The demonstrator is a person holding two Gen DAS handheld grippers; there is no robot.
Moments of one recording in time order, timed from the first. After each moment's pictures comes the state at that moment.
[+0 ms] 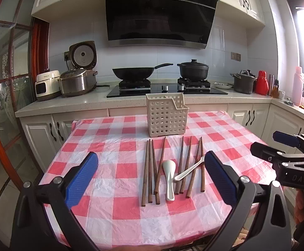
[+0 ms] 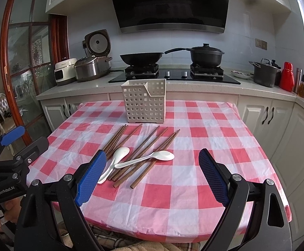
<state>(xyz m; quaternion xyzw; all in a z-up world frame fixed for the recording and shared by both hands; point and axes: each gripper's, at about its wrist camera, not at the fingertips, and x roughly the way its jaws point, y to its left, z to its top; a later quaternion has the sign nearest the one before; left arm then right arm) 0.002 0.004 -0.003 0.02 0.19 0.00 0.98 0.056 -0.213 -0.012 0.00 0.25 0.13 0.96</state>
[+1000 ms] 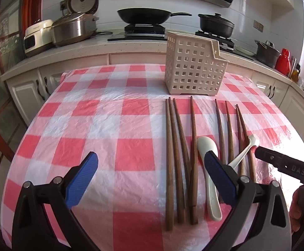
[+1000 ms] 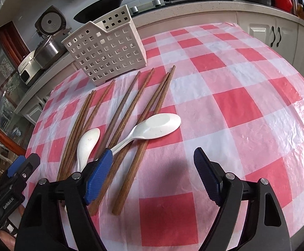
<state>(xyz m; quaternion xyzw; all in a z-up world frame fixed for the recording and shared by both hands) 0.153 0.056 -0.094 -0.02 0.35 0.00 0.94 0.202 -0.195 -0.122 0.14 0.44 0.09 0.88</state>
